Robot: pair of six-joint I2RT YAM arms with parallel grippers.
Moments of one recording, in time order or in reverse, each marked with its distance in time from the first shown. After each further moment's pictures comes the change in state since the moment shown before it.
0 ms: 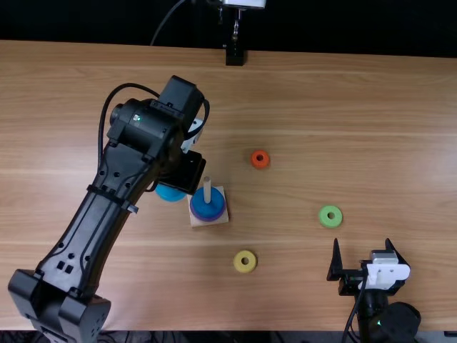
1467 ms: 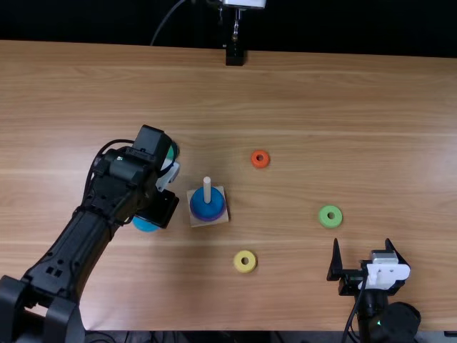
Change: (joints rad) left arm 0.116 -0.214 -0.678 0.422 -0.003 0.199; right arm 0.000 0.000 0.000 0.000 0.000 0.001
